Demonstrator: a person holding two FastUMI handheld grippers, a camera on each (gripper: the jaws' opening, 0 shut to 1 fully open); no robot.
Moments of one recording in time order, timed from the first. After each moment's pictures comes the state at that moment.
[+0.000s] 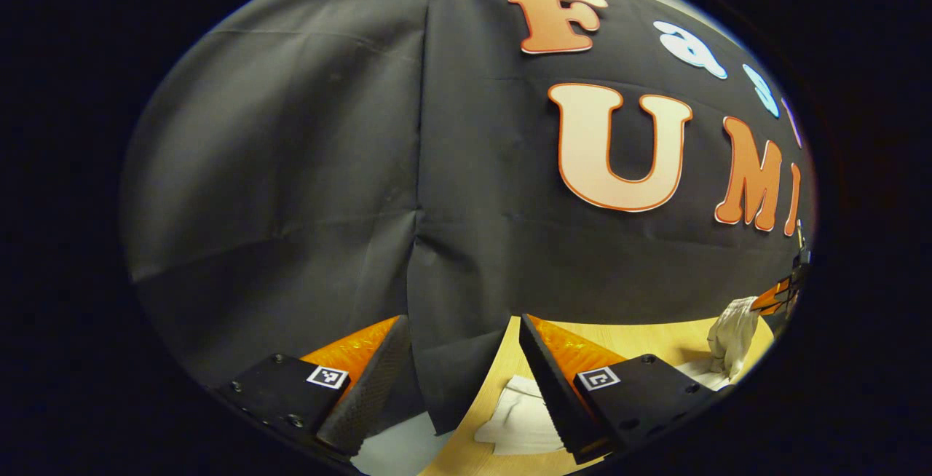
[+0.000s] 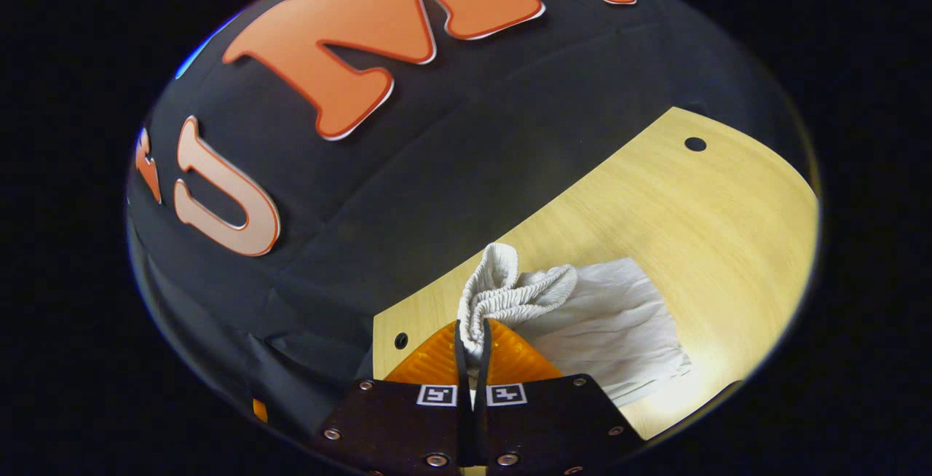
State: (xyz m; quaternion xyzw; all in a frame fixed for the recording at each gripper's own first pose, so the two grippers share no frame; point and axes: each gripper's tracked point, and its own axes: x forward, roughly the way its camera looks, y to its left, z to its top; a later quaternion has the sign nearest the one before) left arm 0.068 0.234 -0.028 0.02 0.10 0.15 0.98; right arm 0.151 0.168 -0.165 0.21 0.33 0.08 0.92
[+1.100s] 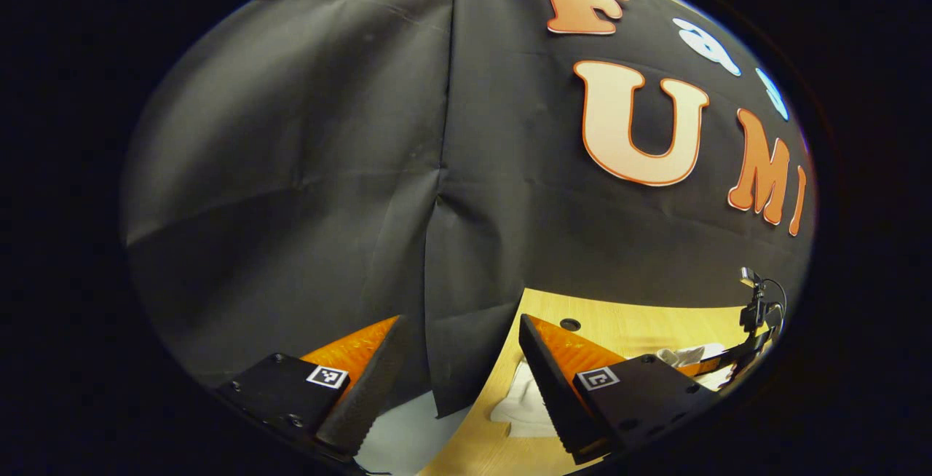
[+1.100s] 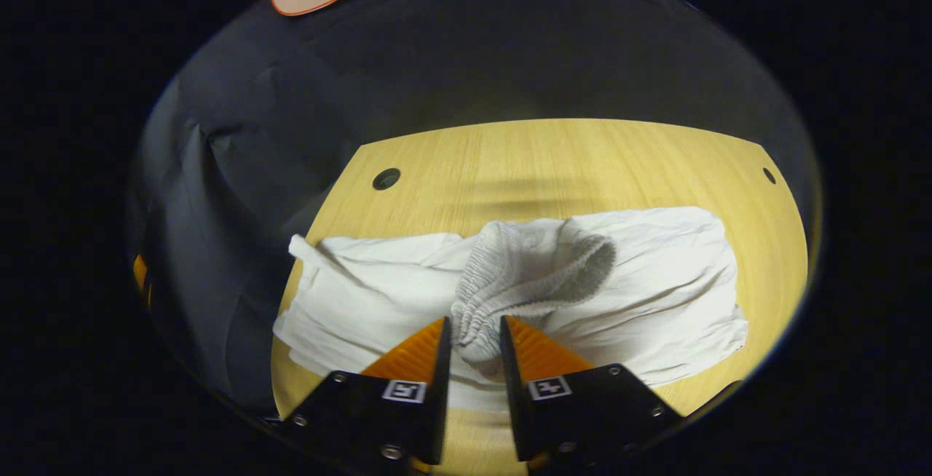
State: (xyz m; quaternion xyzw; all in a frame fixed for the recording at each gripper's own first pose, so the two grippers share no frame) left arm 0.042 0.242 -0.084 -0.01 0.15 0.16 0.97; right arm 0.123 0.170 -0.218 -0.05 0.46 0.18 0.87
